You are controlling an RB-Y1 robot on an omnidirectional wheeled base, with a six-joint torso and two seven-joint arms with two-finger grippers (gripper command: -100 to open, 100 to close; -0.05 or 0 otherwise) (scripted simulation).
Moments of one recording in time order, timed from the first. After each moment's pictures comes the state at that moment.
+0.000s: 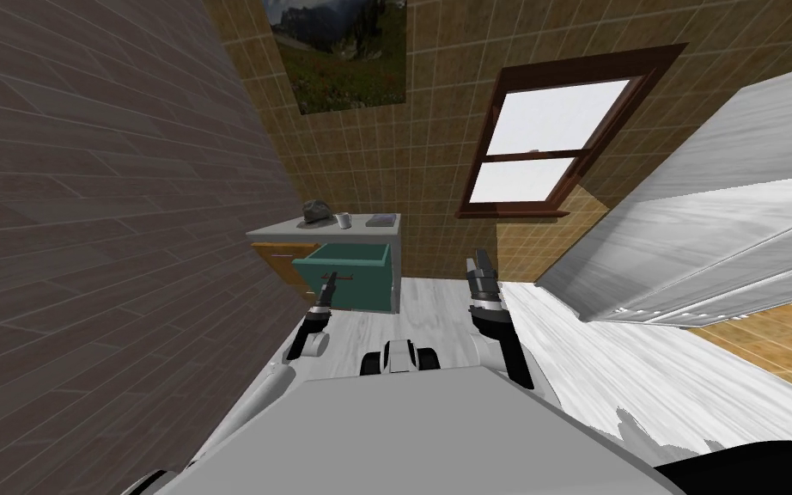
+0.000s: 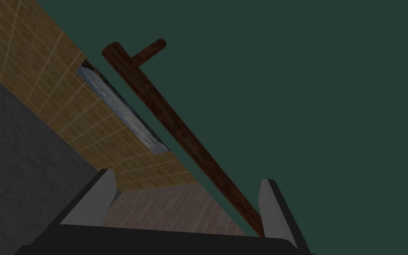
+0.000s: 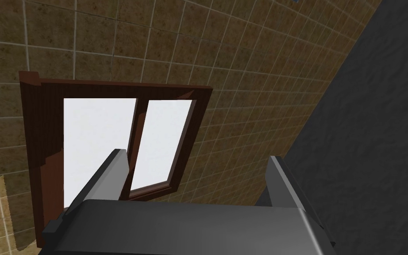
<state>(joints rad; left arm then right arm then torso) 0.07 0.51 -0.21 -1.35 0.43 -0.87 -0.59 0.49 0.01 -0.05 -2.22 0.05 -0.47 0.12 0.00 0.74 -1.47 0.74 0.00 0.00</state>
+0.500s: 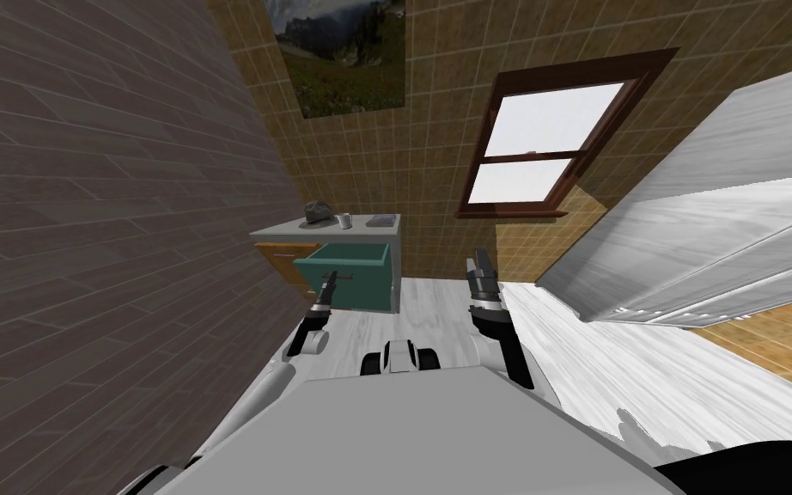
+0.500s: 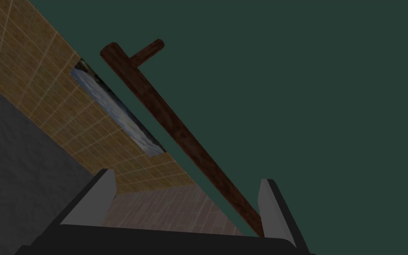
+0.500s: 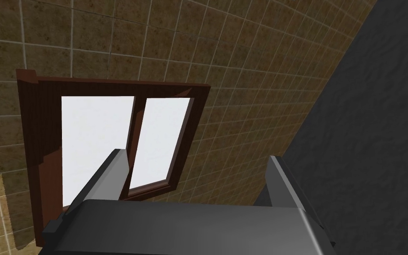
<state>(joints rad) 0.05 0.51 -0.21 -1.34 0.44 -0.82 -0.58 0.49 0.01 -0.05 -2.22 0.05 -0.47 0.12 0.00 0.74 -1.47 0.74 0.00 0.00</state>
